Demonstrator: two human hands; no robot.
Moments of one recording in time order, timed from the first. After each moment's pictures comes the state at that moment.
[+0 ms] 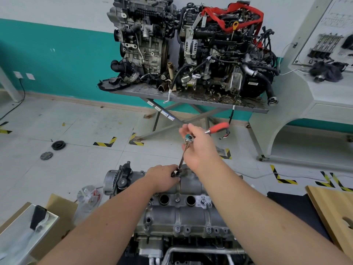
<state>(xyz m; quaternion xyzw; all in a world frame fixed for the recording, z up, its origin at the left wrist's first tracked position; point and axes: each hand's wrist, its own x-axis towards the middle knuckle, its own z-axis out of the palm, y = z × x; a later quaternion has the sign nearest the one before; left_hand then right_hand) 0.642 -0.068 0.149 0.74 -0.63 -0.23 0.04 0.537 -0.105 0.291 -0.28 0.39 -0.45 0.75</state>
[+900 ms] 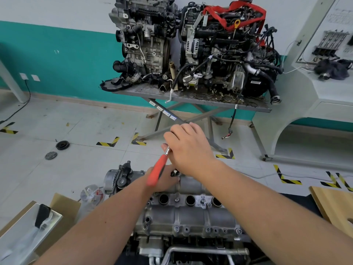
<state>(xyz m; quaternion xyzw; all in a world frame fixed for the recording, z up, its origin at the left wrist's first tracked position) 0.639 -0.066 0.155 0.73 -0.63 -0.24 0.11 0.517 -0.103 0.271 -0.92 0.21 -0.30 -0.14</state>
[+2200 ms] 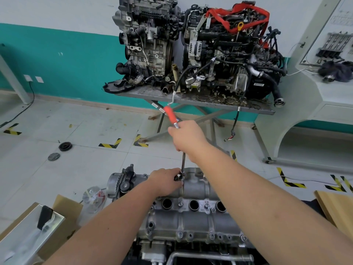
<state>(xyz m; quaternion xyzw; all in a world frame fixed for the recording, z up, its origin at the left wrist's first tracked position) 0.642 -0.068 0.152 0.75 -0.62 -0.24 0.05 0.562 -0.123 0.311 -0.73 0.51 -0.19 0.41</state>
